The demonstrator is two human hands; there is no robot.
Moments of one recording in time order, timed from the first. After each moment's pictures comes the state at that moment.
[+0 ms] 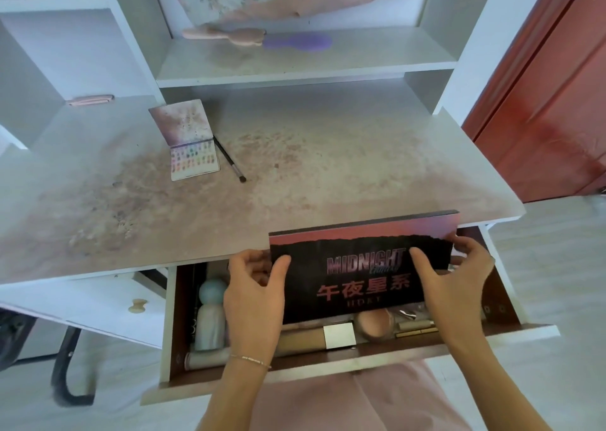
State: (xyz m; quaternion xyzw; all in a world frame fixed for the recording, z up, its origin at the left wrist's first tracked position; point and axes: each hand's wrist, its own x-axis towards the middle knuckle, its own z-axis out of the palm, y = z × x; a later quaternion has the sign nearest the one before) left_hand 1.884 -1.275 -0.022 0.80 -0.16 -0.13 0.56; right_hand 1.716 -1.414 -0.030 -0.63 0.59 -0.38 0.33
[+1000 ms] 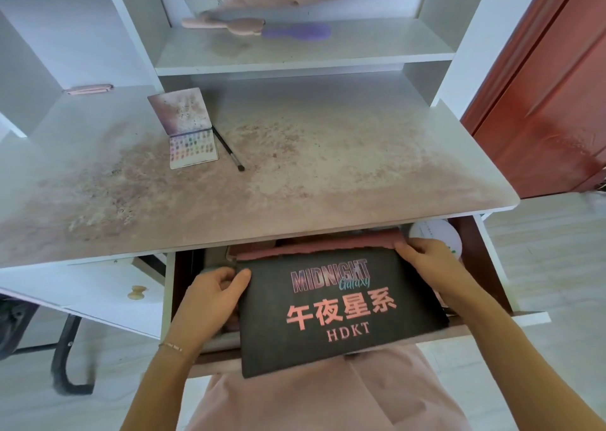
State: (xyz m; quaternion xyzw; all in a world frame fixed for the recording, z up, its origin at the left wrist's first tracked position) left_hand 1.933 -1.228 -0.022 0.83 -0.25 -0.31 0.40; right_hand 1.717 -1.440 -0.019 -0.67 0.52 -0.07 0.51
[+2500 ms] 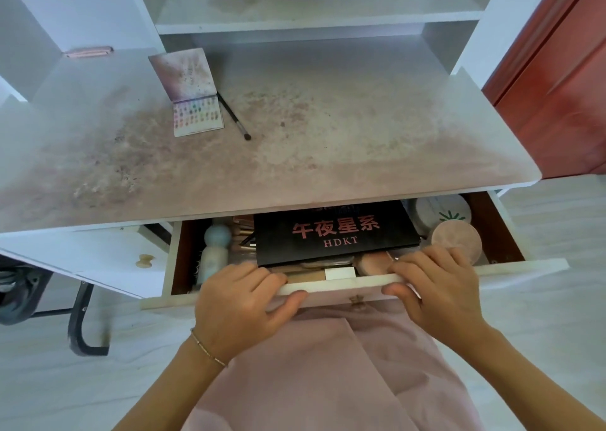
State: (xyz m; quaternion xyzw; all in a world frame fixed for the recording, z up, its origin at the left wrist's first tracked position) left_hand 1.902 -1.217 -0.045 0.68 -0.65 0.22 0.25; right_hand 1.688 -1.390 -0.048 -0.94 0.18 -0.29 -0.06
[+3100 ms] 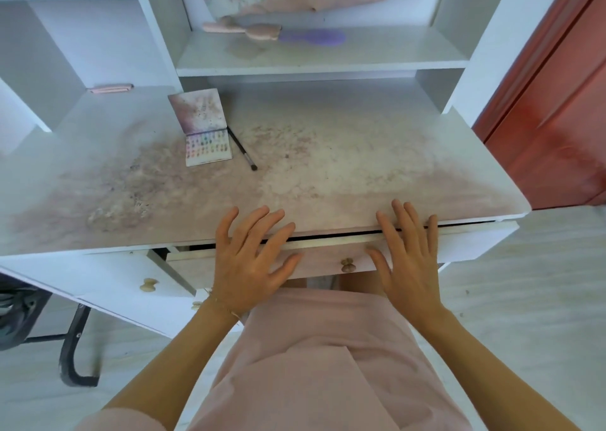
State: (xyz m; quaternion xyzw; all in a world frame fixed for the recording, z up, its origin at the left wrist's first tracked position) left_hand 1.946 -1.277 -0.050 0.66 -0.59 0.37 0.28; right_hand 1.746 -1.417 -0.058 -0.89 0.28 -0.36 -0.02
